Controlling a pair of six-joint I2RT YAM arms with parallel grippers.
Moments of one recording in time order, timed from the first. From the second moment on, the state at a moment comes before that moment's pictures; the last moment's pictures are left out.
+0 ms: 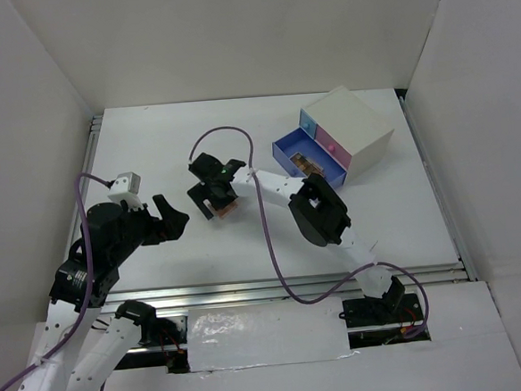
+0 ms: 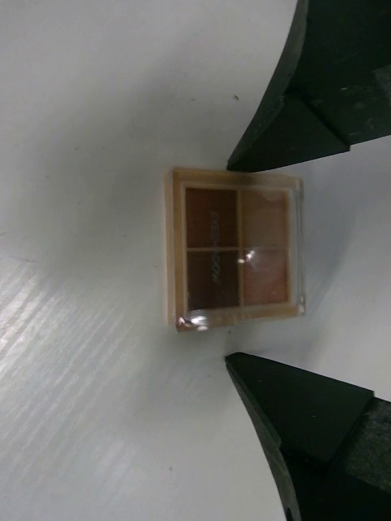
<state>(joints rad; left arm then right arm) -0.32 0.60 0.86 -0.72 0.05 -0.45 0.89 2.38 2.00 -0.67 0.14 0.20</state>
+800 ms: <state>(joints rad) -0.32 0.60 0.86 -0.72 0.05 -0.45 0.68 2.06 1.74 -0.65 0.08 0.03</state>
